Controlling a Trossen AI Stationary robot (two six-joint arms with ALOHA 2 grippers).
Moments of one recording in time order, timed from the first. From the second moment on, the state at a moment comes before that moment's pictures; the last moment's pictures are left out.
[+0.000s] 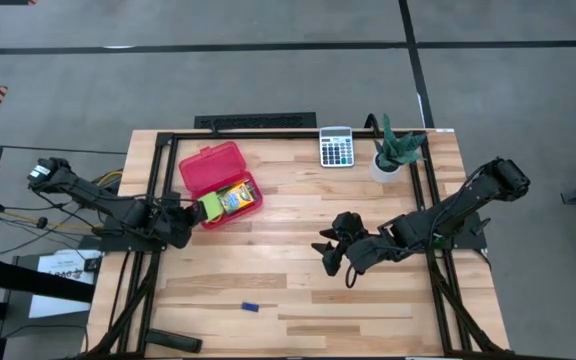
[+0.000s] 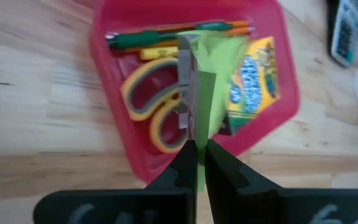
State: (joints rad) left arm -0.39 0.72 0.37 -0.83 -0.65 -2.09; right arm 0.45 1.42 1.01 -0.28 0.61 0.98
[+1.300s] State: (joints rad) left arm -0.27 0.72 0.36 -0.84 -0.55 -1.94; right arm 0.45 1.42 1.01 -0.28 0.61 0.97
